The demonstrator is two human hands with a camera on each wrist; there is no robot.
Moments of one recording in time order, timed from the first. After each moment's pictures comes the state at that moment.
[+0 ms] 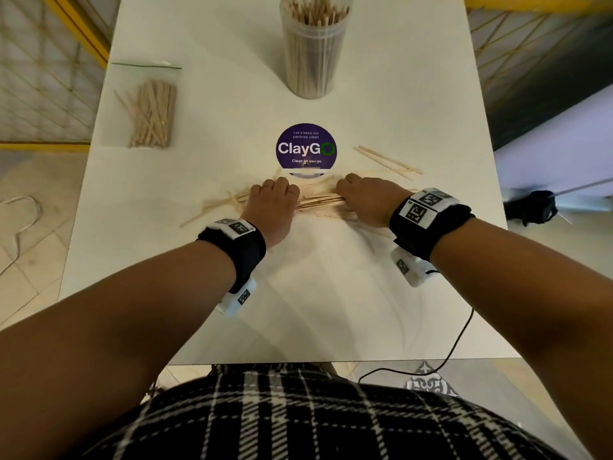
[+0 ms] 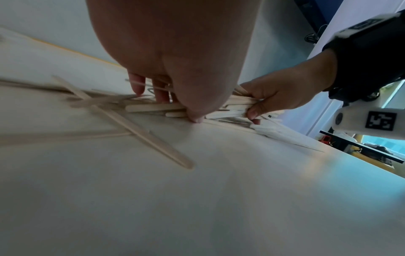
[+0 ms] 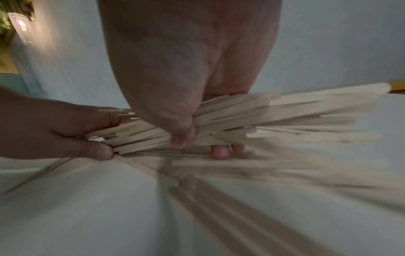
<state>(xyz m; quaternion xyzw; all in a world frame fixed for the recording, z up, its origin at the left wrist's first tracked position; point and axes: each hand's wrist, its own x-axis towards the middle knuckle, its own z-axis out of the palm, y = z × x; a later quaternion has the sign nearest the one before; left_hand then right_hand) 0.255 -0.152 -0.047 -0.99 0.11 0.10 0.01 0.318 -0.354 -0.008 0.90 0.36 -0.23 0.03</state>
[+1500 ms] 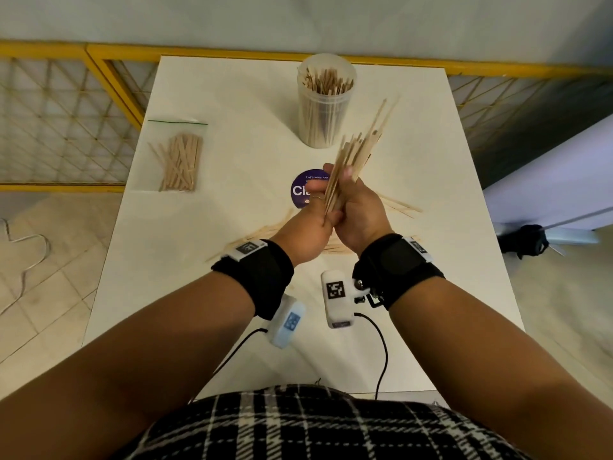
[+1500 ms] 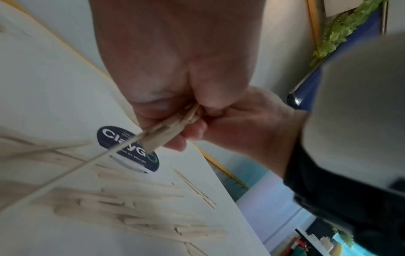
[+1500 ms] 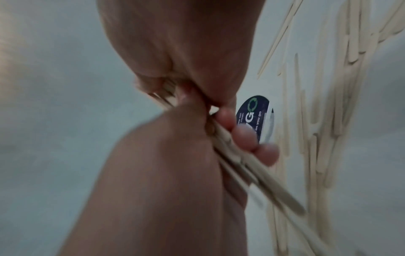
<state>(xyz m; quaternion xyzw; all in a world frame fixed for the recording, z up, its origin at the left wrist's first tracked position) 0.264 -0.171 0.033 -0.85 0.02 0.17 -0.50 0.299 -0.275 0.041 0.51 -0.11 -0.19 -0.83</state>
